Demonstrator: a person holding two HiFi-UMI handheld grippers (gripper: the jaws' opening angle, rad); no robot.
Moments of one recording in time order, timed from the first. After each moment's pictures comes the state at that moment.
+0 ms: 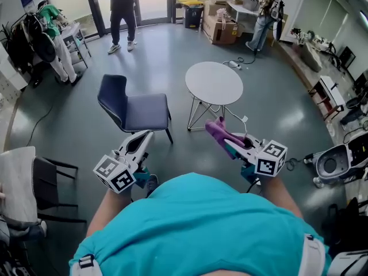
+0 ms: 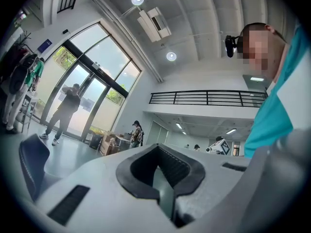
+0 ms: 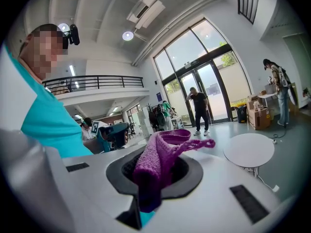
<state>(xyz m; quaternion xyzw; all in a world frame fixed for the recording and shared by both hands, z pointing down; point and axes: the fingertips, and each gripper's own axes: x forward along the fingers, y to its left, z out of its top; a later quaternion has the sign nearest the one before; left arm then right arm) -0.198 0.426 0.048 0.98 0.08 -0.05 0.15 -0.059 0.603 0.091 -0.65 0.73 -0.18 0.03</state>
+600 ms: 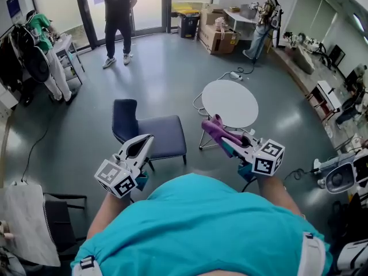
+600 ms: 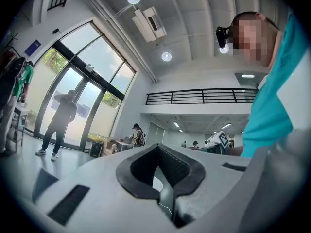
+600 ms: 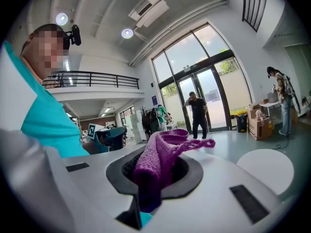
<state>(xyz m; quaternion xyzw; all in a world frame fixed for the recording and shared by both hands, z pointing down) -0.185 0.150 0.033 0.99 0.12 -0.05 0.11 -0.052 0.320 0.060 -0.69 0.71 -0.14 0.03</state>
